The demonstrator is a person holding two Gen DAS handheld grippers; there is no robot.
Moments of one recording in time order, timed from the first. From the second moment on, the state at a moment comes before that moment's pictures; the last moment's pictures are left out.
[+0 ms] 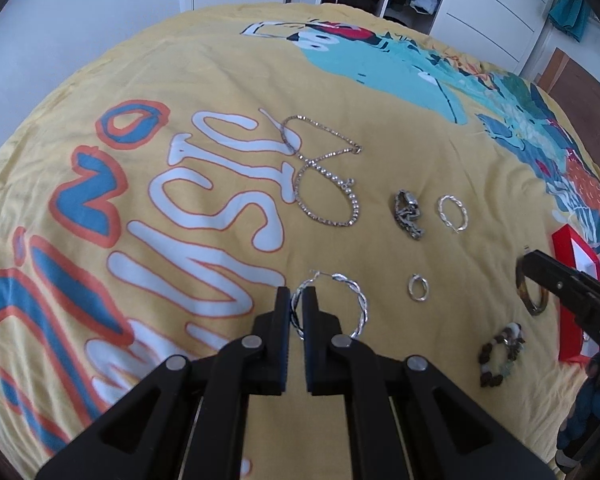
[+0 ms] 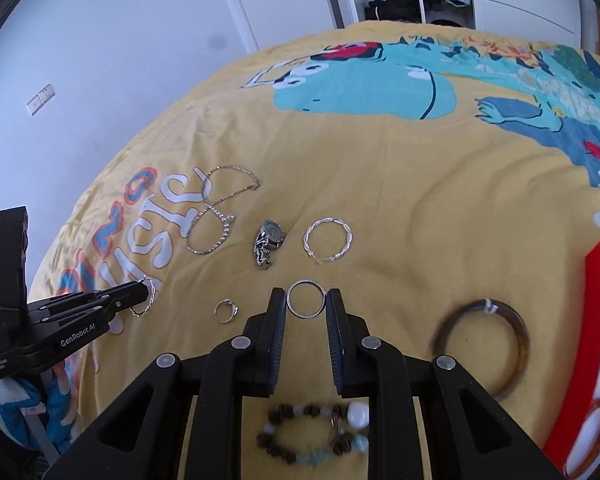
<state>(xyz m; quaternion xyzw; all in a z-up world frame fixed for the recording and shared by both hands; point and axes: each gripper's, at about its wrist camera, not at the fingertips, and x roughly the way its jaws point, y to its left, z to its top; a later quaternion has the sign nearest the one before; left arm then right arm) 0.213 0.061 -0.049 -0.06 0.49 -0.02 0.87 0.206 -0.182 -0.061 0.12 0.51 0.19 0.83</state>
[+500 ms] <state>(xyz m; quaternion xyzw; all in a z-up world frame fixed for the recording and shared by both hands) 0.140 0.042 0.037 -0.06 0.44 -0.03 0.90 0.126 -0.267 0.026 0.14 0.45 0.14 0.87</state>
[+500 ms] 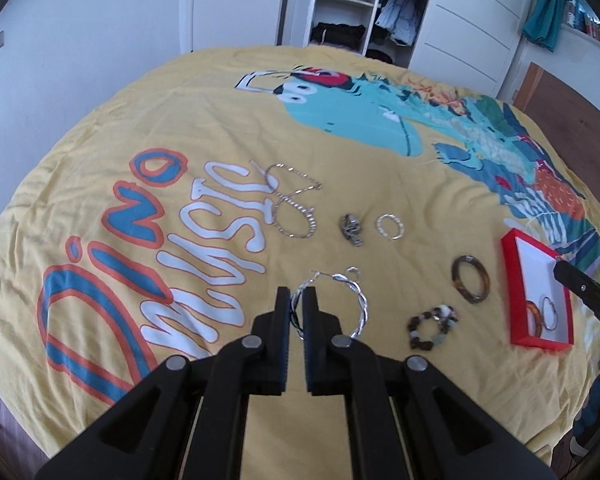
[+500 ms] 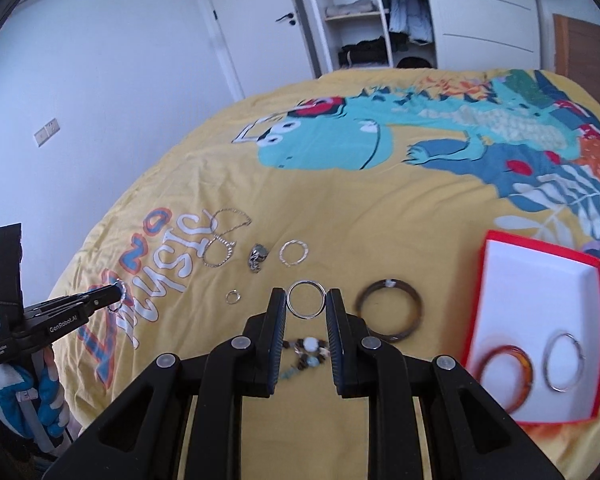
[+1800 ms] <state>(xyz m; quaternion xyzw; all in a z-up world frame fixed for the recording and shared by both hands) 0.219 -0.338 -0.023 0.06 0.49 -0.25 0.83 0.153 -0.504 -0.092 0.12 0.51 0.03 0.85</state>
